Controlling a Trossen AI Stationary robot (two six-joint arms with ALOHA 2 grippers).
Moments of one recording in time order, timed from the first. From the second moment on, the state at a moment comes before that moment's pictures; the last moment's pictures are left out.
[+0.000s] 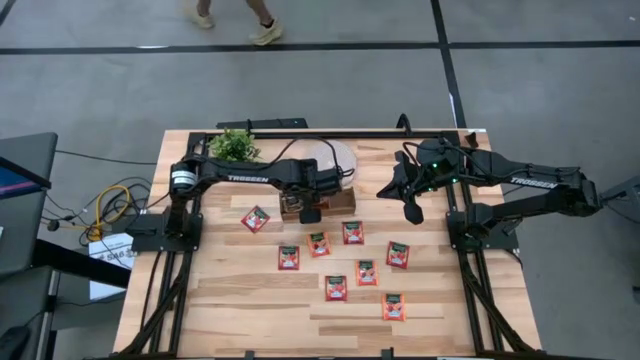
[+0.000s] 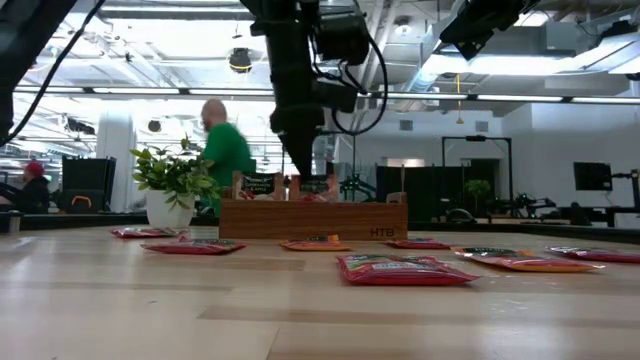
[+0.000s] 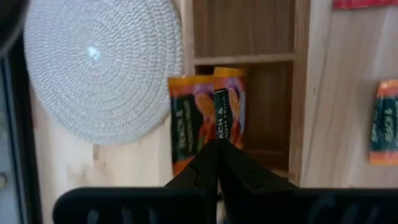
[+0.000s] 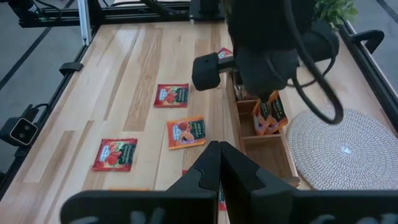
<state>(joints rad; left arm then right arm) 0.13 2.00 1.63 -0.92 -0.27 0.12 -0.18 0.99 0.97 -0.60 -0.26 -0.14</state>
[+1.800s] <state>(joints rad) -0.04 2.03 1.82 -1.06 0.05 -0.18 -0.18 0.99 0.97 -0.60 -0.26 -0.13</state>
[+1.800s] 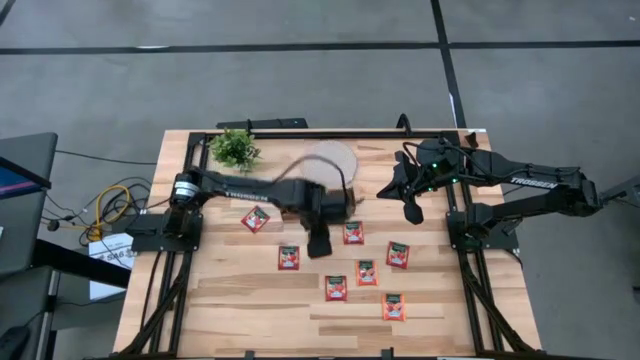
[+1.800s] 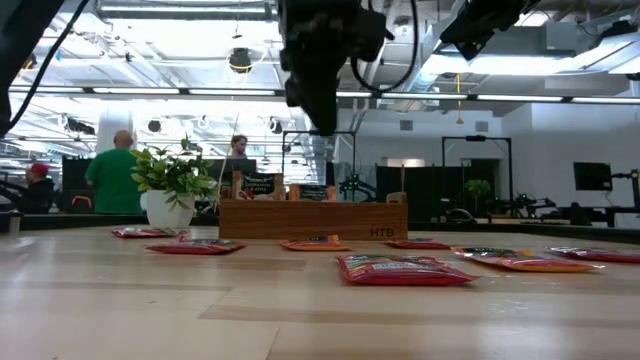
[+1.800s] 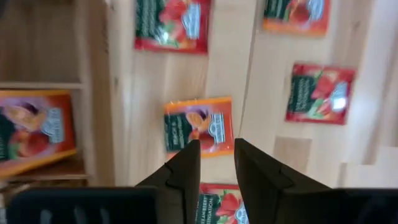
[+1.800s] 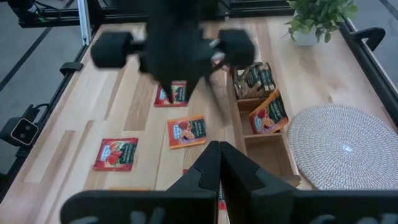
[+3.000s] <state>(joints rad) -0.01 2.13 1.62 -0.78 -0.04 -0.30 -0.18 0.99 0.97 -0.61 -0.26 -0.17</state>
